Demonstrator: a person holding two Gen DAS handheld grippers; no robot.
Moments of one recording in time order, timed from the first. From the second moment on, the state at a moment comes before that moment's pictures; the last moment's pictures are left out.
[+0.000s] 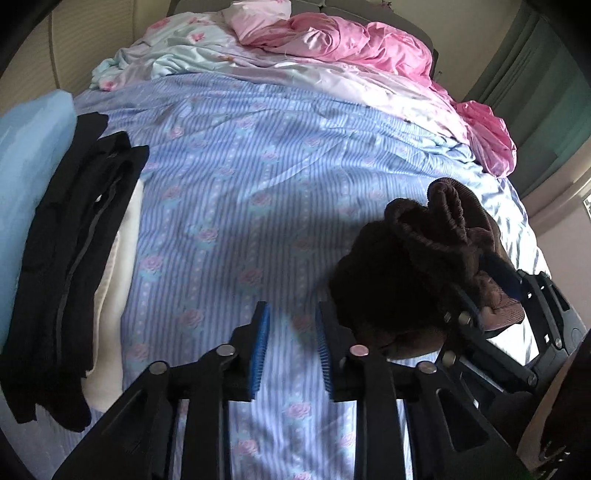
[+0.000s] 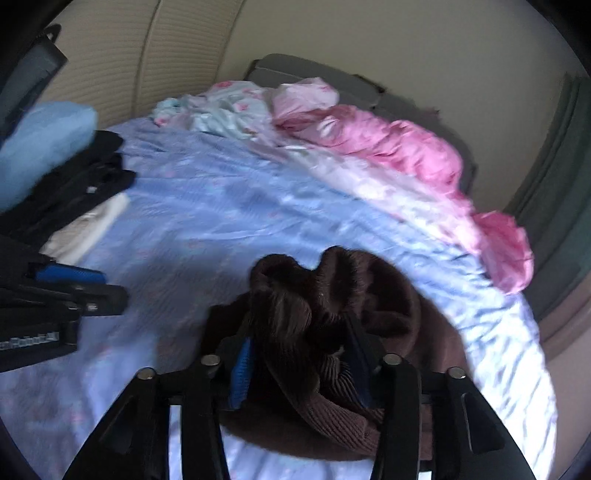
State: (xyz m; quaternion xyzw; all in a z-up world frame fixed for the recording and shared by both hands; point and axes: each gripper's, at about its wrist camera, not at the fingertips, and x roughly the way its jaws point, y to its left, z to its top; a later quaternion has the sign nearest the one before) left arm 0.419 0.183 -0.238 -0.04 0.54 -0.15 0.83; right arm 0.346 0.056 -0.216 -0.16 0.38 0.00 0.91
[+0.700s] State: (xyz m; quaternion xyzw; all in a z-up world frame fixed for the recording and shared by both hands) left arm 0.425 0.072 -0.187 -0.03 0.47 -0.28 0.83; right arm 0.316 -0.107 -0.178 0.00 0.36 -0.13 0.92
